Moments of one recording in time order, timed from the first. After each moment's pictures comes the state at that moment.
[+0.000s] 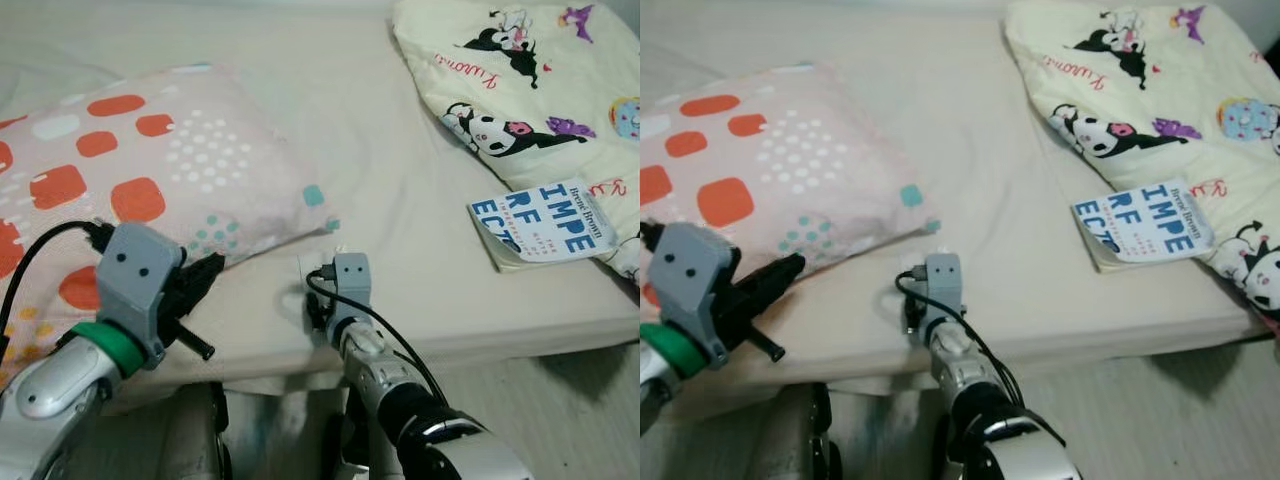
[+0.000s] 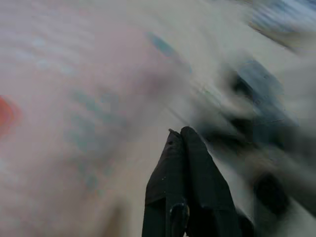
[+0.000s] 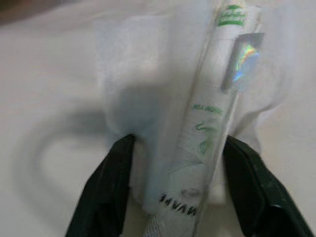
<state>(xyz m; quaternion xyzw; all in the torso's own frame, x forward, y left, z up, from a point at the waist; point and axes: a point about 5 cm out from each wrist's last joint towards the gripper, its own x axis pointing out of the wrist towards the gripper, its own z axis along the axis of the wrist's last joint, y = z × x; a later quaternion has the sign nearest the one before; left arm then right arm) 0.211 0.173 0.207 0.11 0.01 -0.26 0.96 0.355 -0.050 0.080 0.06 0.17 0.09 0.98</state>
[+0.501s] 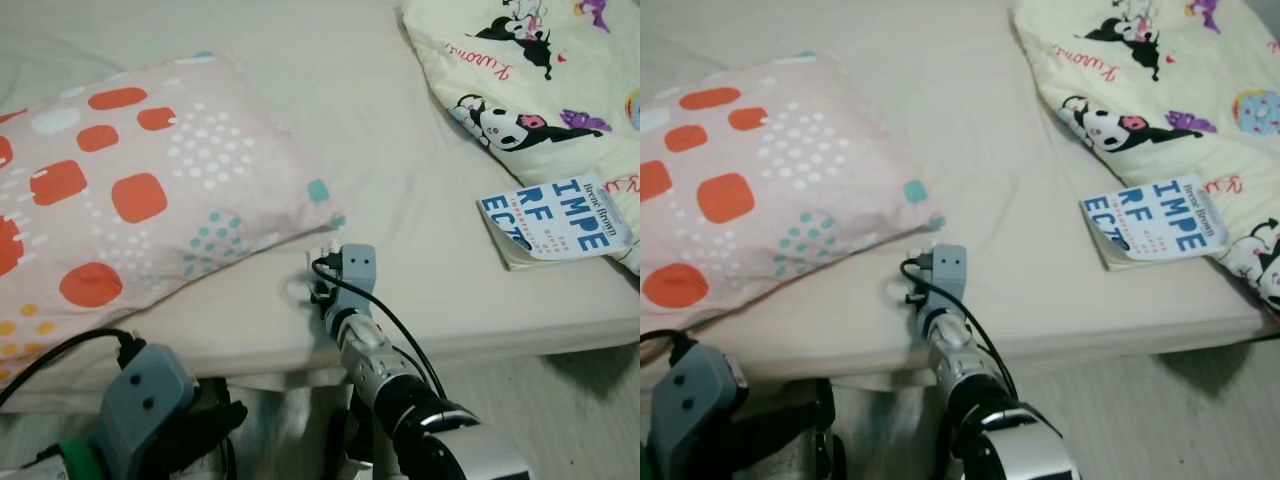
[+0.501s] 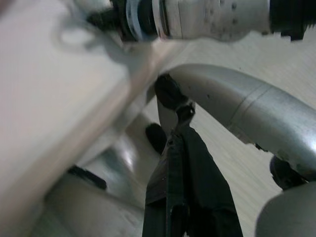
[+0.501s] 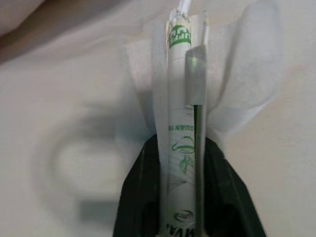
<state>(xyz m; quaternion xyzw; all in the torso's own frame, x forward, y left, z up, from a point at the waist) 0.145 0.168 0.169 0.10 0.17 -0.39 0.90 0.359 -0.048 0.088 0.09 0.15 0.08 0.98</state>
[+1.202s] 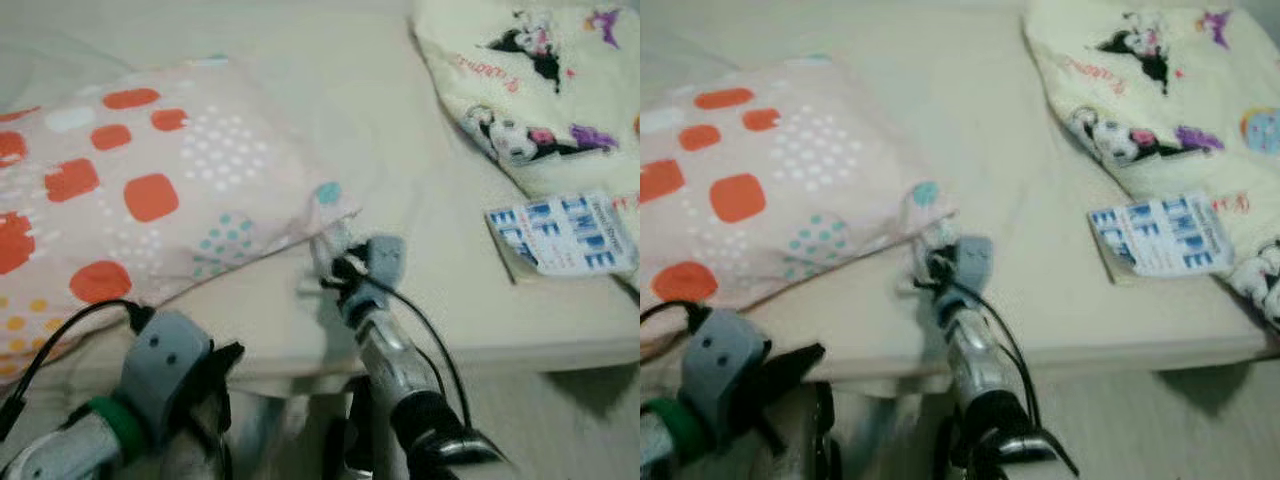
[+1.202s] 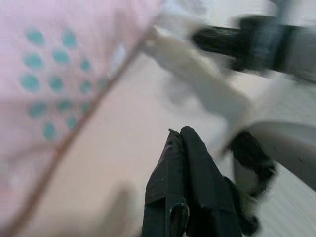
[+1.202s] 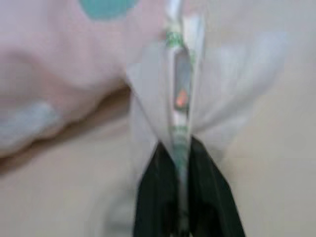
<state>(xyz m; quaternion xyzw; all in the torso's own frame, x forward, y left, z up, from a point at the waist) 0.210 0.161 0.170 0.14 0.05 -0.29 0.95 0.334 -0.091 0.101 0.15 0.00 0.09 0.98</state>
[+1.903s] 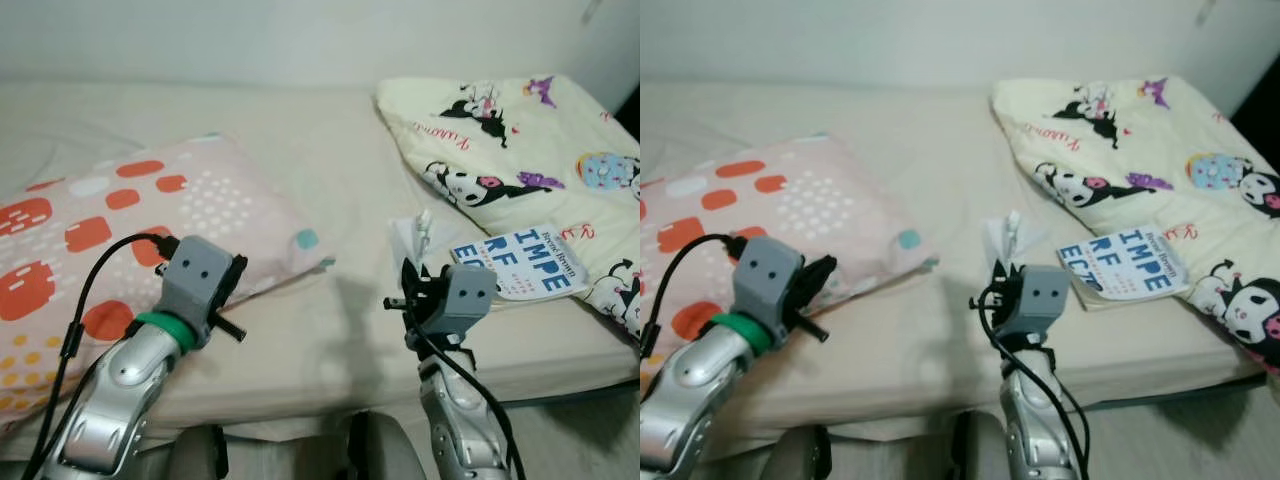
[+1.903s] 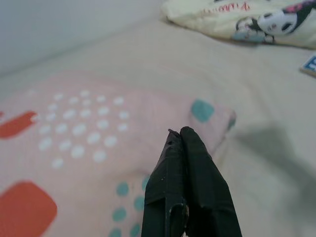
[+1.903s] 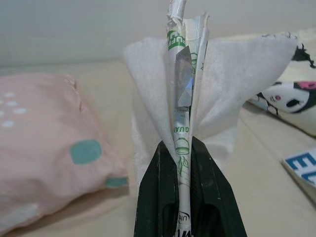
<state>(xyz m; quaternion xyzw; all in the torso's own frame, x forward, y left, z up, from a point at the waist) 0.291 0.151 0.171 0.13 -0.05 -0.16 0.98 0.299 -0.137 0.135 0.05 -0.12 0.04 0.99</state>
